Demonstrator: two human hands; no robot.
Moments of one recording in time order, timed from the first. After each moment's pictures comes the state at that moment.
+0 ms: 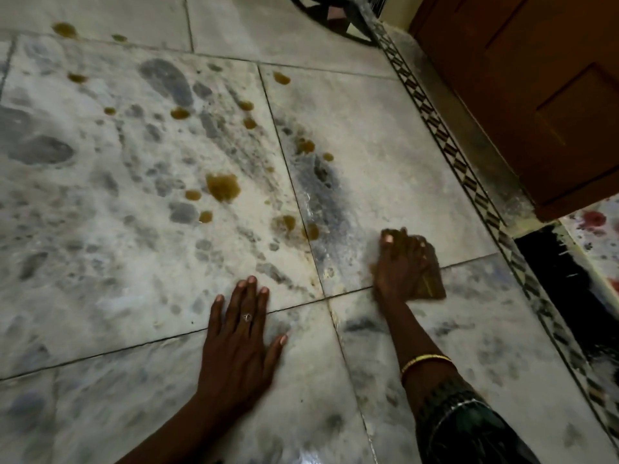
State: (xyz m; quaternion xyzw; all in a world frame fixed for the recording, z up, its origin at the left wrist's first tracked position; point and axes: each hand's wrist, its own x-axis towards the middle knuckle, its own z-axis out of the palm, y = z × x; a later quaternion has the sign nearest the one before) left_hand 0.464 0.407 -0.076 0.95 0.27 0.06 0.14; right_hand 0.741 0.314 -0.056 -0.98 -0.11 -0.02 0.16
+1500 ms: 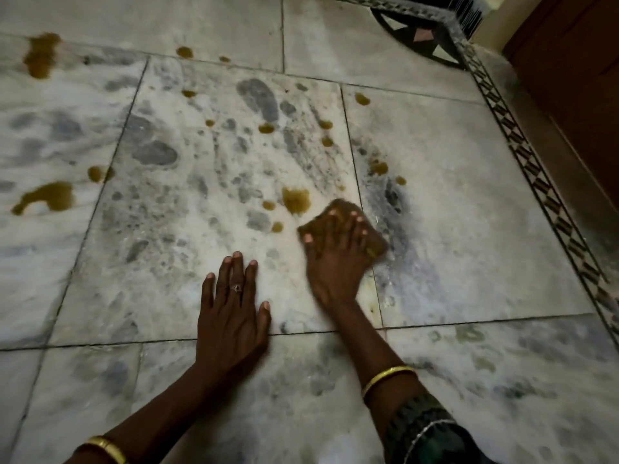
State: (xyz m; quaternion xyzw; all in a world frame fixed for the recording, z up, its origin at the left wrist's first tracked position) left_hand 0.432 0.484 -0.076 0.89 0.43 0.07 0.10; right_hand 0.619 0.470 -0.062 -0.91 -0.39 0.02 0.12
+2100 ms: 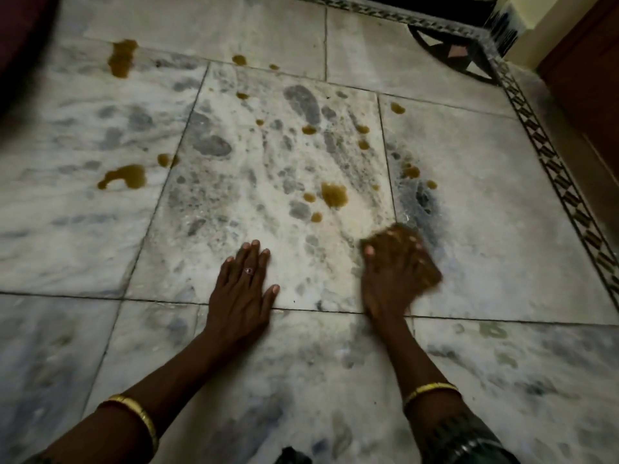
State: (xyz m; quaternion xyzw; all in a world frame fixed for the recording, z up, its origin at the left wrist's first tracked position) left_hand 0.379 0.502 -0.073 0.90 0.42 0.08 0.11; right_hand 0.617 0.422 -0.066 -0.95 -0.28 0.05 0.11
